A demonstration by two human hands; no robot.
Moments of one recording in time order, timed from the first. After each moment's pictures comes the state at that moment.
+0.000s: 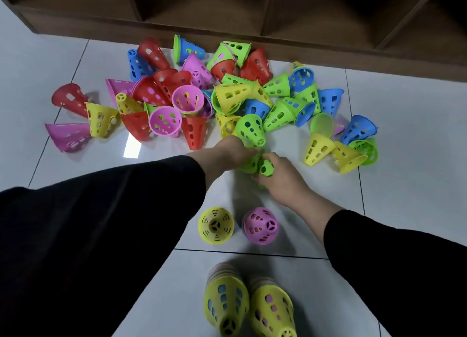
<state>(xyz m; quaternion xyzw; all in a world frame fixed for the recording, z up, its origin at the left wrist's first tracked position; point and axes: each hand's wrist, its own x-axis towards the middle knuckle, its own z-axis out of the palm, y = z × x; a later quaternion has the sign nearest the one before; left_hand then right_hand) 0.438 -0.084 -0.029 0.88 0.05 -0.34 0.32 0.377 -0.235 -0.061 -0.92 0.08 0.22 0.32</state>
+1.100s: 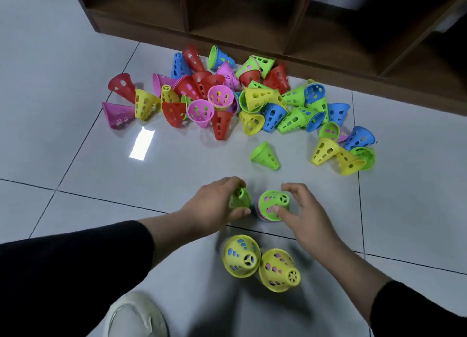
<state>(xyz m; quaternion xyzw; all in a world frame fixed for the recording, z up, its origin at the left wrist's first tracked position) 0.259 0.004 -0.003 0.92 -0.14 -0.19 0.32 0.237 -0.234 0.006 -0.88 0.04 0.14 0.45</state>
